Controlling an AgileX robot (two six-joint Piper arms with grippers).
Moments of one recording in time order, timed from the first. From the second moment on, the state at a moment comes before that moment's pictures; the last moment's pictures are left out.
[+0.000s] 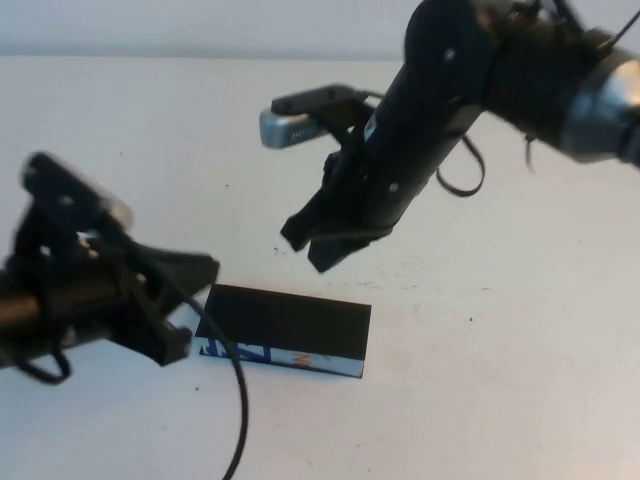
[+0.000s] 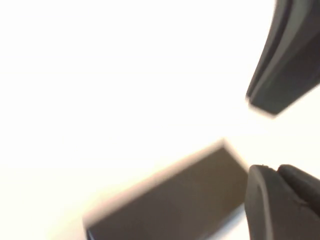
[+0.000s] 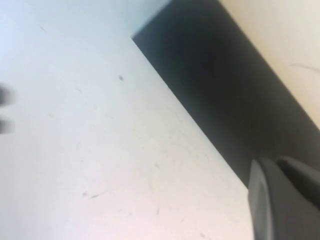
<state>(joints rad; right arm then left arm) 0.63 1.92 -1.80 0.36 1.22 -0.20 -0.30 1.17 -0.60 -1.43 0.54 1.56</state>
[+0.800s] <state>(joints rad) 0.63 0.70 -0.82 0.26 0.89 -0.05 -0.30 0.09 -0.17 -1.43 0.04 1.37</state>
